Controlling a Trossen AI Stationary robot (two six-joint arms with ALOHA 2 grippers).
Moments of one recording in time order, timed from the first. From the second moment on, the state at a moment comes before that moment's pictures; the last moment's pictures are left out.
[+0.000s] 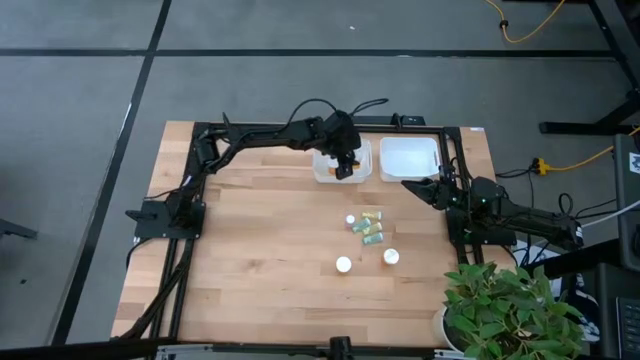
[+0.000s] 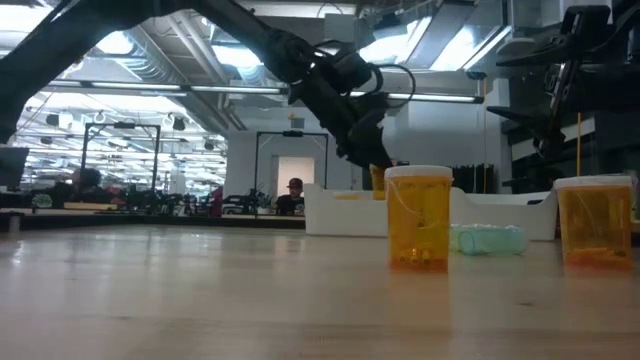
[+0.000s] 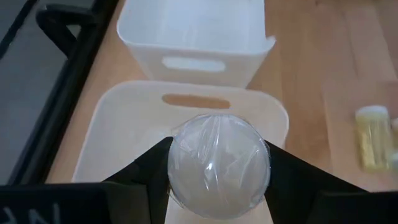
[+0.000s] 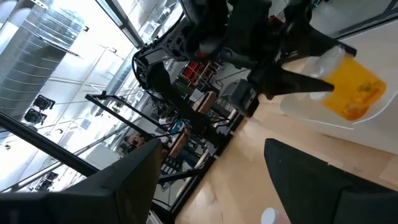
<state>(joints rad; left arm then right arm) 0.41 2.16 1.75 -0.36 0.19 0.20 -0.23 0.02 0.01 0.13 0.01 0.99</state>
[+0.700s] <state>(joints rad) 0.41 2.18 1.75 -0.38 0.16 0.22 -0.23 0.02 0.01 0.13 0.01 0.99</state>
